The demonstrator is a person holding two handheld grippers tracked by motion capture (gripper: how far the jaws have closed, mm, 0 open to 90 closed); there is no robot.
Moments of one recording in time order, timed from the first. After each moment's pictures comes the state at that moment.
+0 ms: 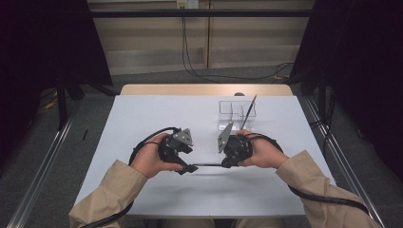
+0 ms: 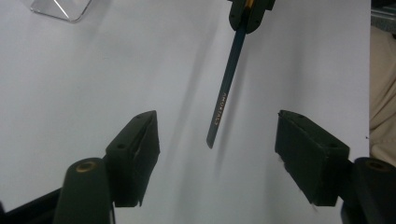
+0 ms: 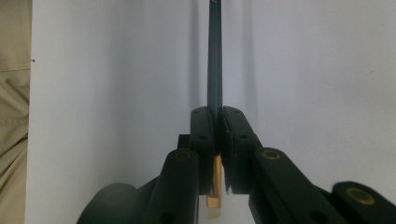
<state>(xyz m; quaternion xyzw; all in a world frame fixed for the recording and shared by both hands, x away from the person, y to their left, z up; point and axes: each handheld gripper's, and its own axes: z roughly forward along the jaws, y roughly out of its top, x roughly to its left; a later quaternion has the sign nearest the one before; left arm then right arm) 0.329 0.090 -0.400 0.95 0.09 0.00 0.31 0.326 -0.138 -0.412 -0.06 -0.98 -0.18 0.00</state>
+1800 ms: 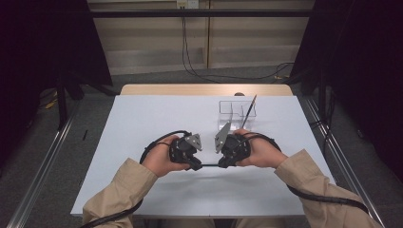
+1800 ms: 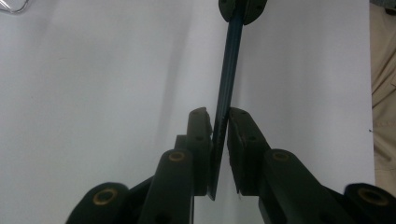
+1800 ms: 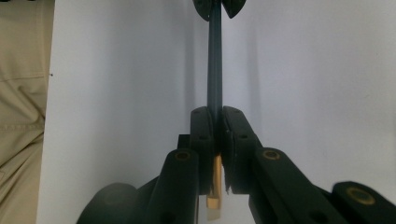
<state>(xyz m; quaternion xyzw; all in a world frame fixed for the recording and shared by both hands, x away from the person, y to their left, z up) 0.333 0.067 -0.416 0.96 0.06 -0.03 0.28 0.323 -0.129 -0.403 -0.04 -0.98 -0.20 0.00</state>
